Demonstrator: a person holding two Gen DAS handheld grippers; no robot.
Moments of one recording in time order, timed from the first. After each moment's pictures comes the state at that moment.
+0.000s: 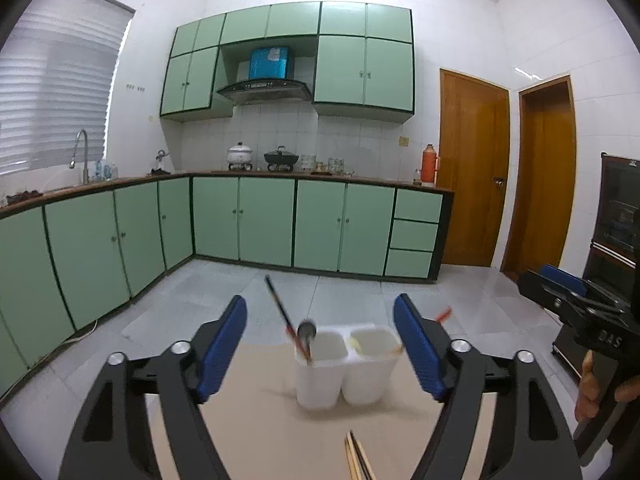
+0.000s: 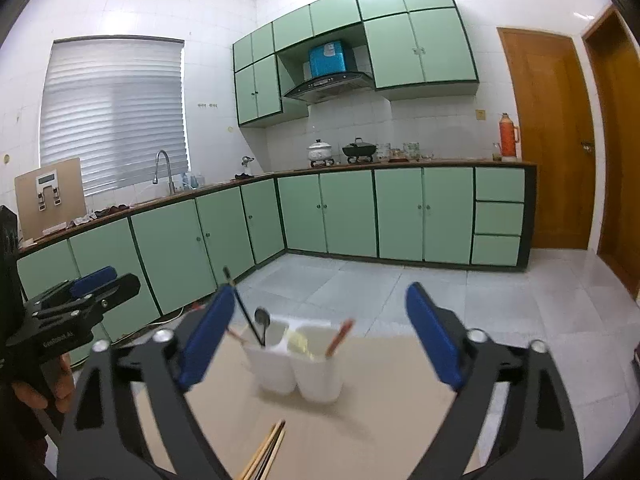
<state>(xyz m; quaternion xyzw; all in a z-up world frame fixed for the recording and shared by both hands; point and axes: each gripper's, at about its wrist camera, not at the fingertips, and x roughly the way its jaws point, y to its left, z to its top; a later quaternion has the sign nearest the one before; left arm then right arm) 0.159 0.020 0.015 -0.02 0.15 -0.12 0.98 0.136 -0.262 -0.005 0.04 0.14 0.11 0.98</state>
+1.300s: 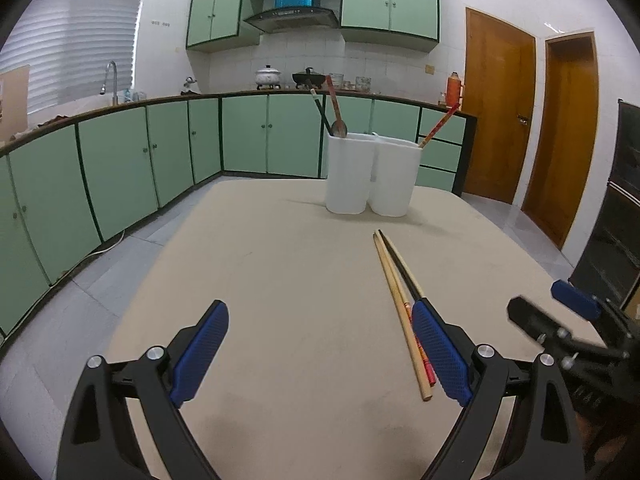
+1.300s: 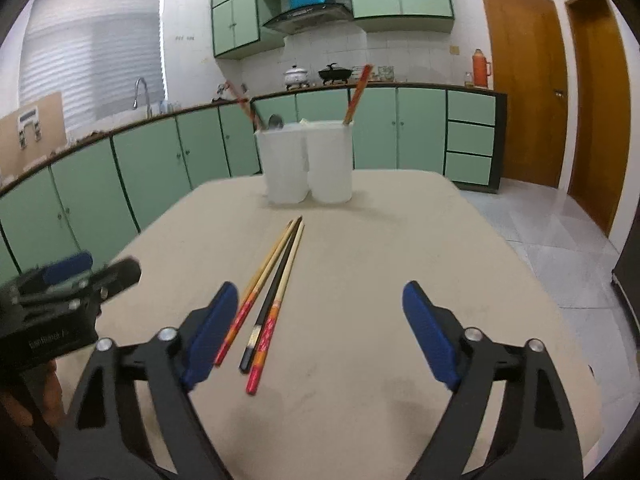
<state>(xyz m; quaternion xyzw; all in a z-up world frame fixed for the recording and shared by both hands) 0.041 0.047 -0.164 -0.01 0.27 -0.07 0.96 0.007 -0.181 -0.195 0.02 0.26 0.05 0.97</state>
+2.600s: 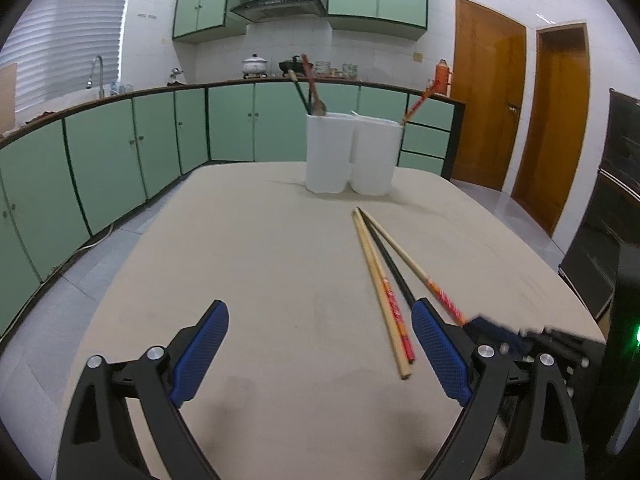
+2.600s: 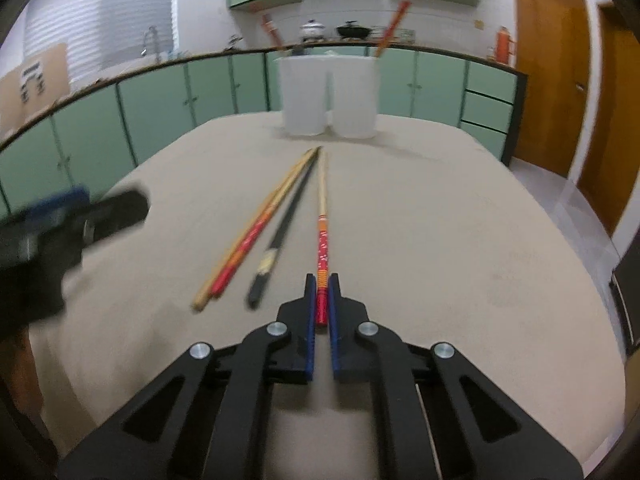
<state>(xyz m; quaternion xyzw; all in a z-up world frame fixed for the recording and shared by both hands) 0.033 0.025 -0.177 0.00 0.29 -0.10 0.95 0.015 -0.171 -0.230 -0.01 0.32 0.06 0.94</state>
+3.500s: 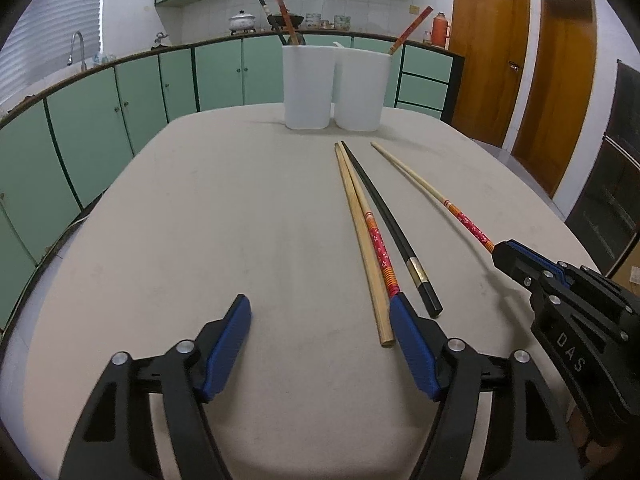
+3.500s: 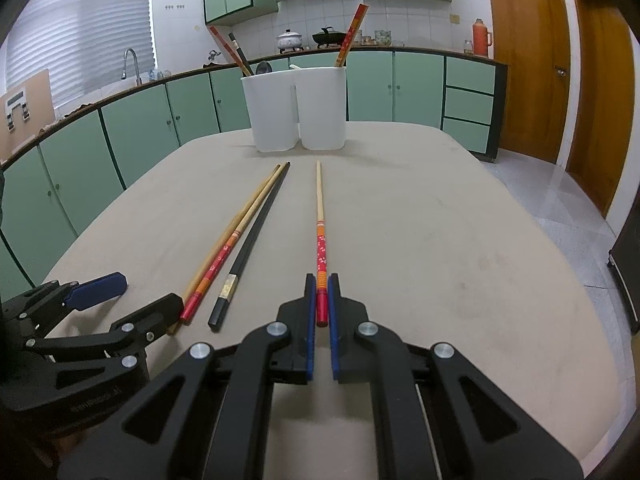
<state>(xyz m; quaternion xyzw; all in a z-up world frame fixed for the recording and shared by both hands) 0.048 -0.001 -0.211 0.01 0.37 -0.10 0.92 0.018 -0.198 -0.226 0.02 0.32 0.04 0.95</state>
